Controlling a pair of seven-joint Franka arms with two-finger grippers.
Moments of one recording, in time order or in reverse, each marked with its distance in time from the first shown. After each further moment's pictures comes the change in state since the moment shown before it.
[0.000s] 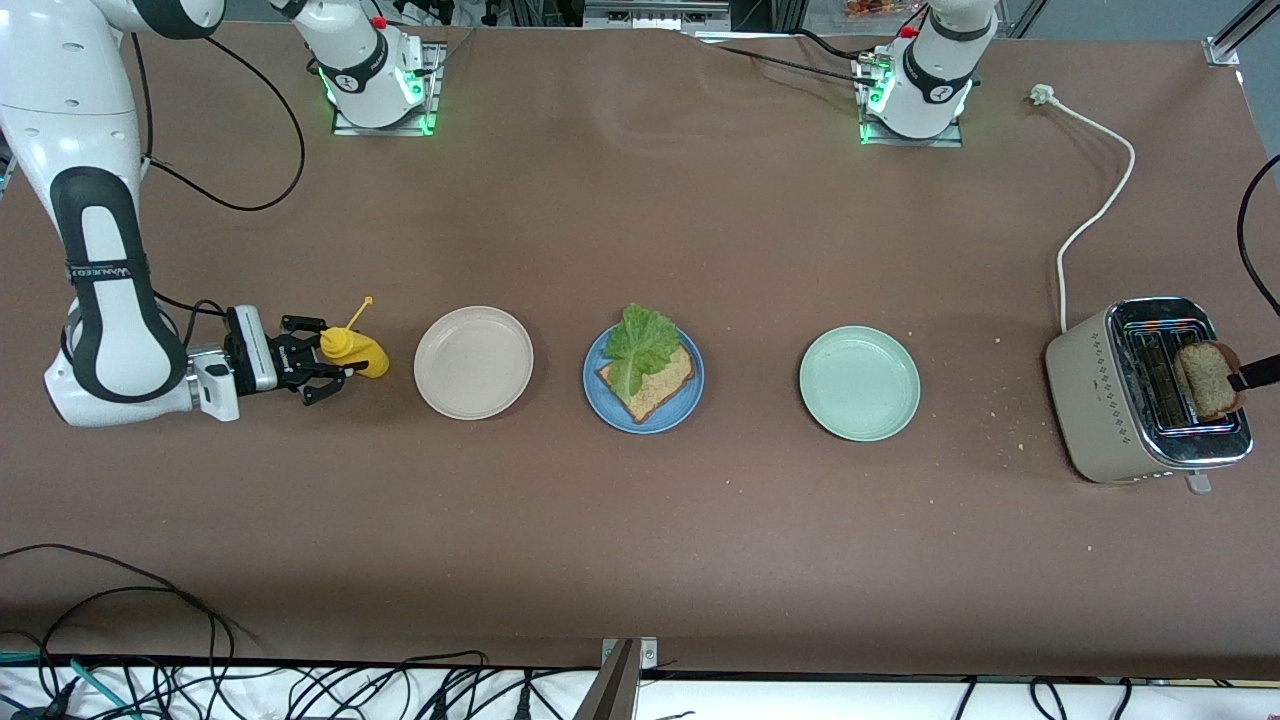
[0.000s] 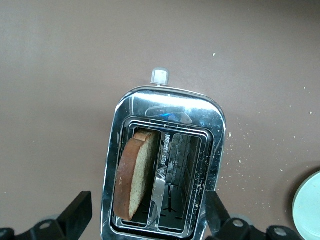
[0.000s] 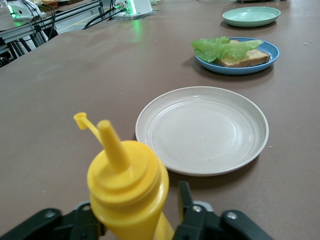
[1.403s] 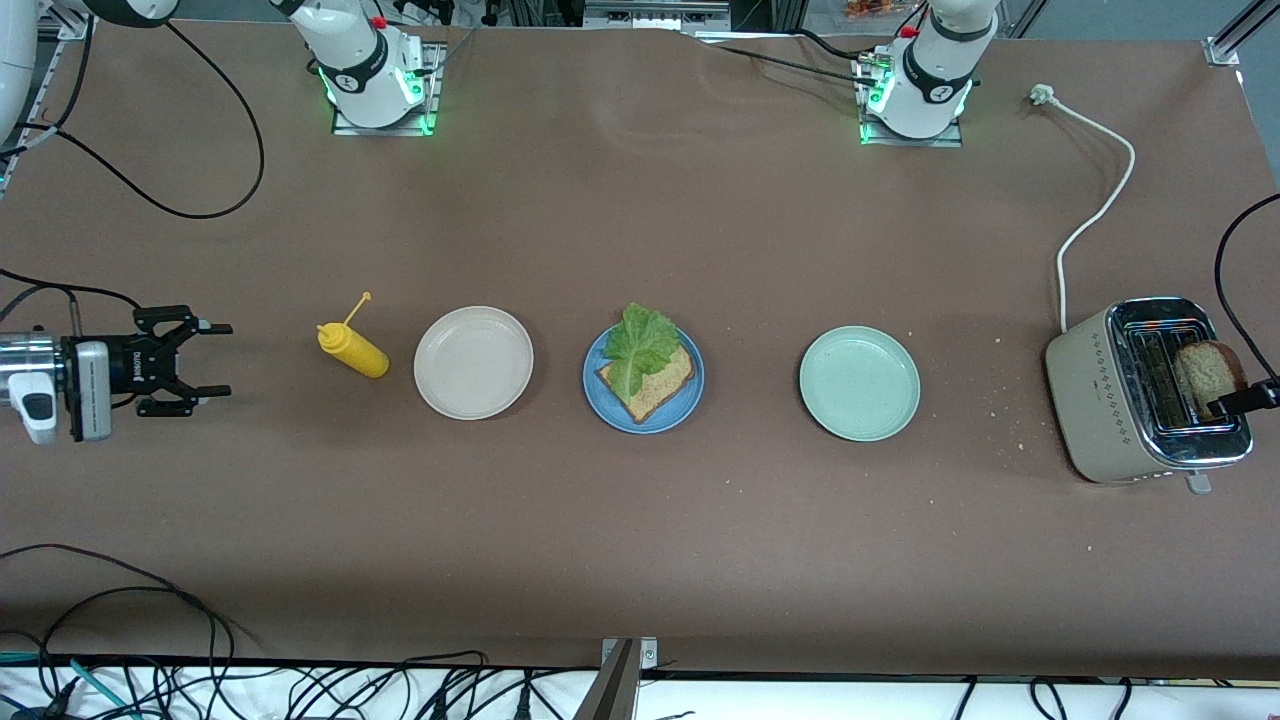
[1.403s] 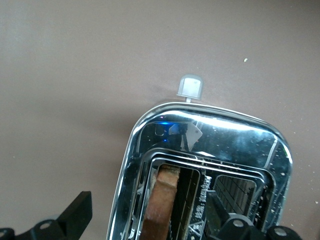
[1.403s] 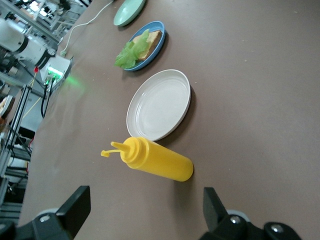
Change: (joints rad) left arm 0.050 0.141 0.007 -0.004 0.000 0.141 0.004; right arm -0.147 -0.045 -0.040 0.273 -0.054 -0.196 0.918
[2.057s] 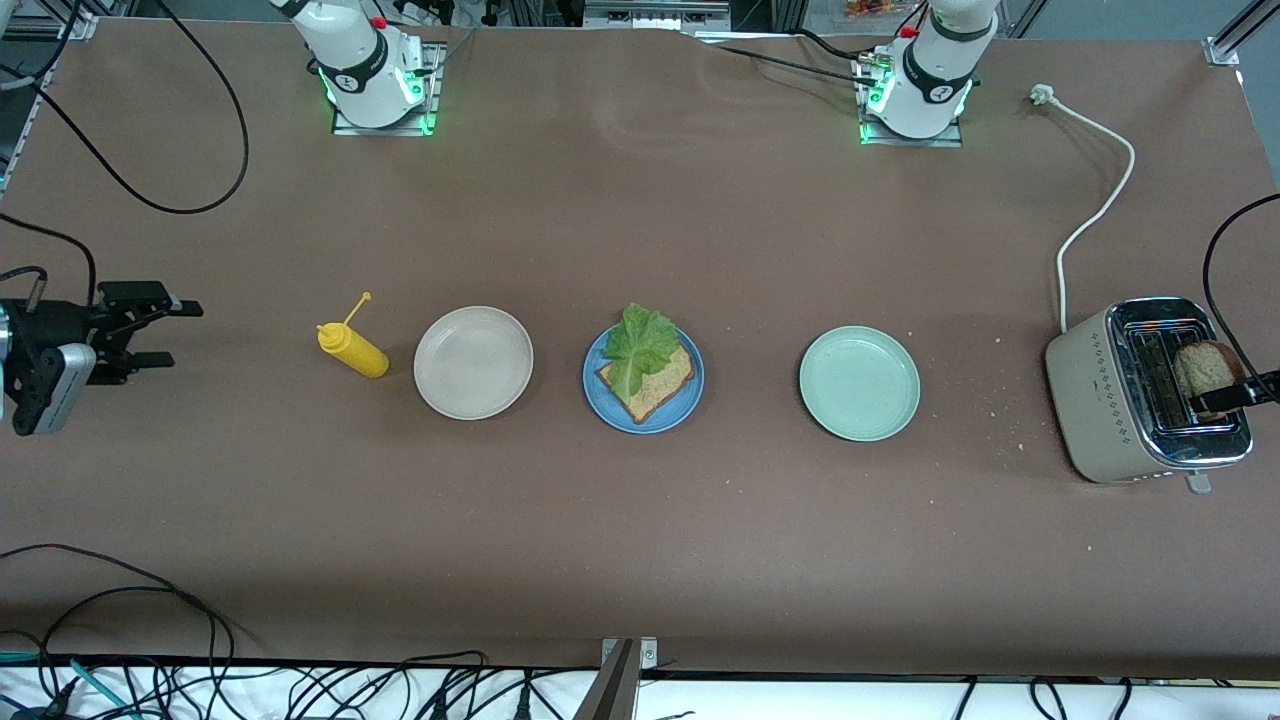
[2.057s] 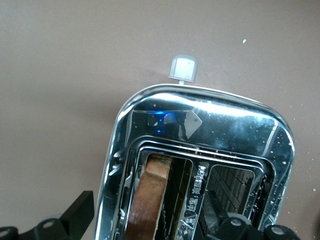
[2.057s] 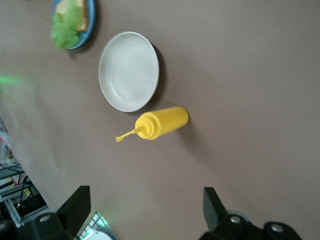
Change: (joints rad) left arm 0.000 0.015 -0.011 0.000 0.000 -0.046 0.000; right arm 0.125 -0.180 0.006 0.064 -0.322 -0.024 0.609
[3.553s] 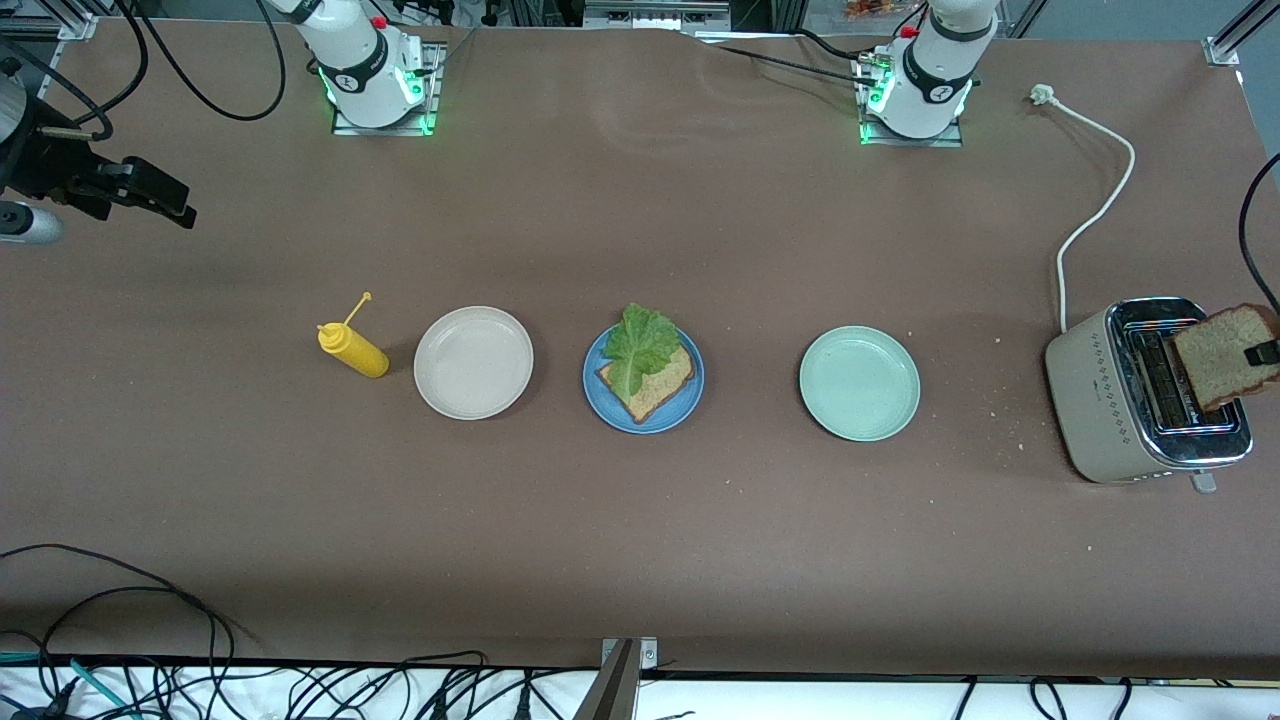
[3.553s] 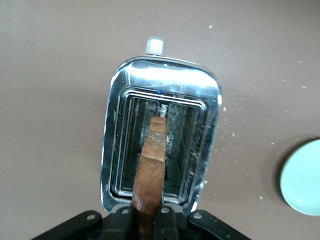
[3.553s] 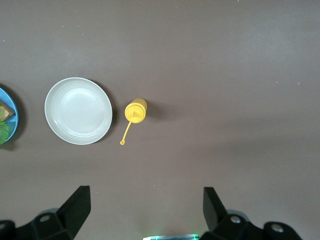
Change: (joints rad) left arm -0.002 -0.144 -0.058 0.080 0.005 -0.273 -0.002; right arm 0.149 -0.549 0.135 -0.355 -0.381 0.173 1.029
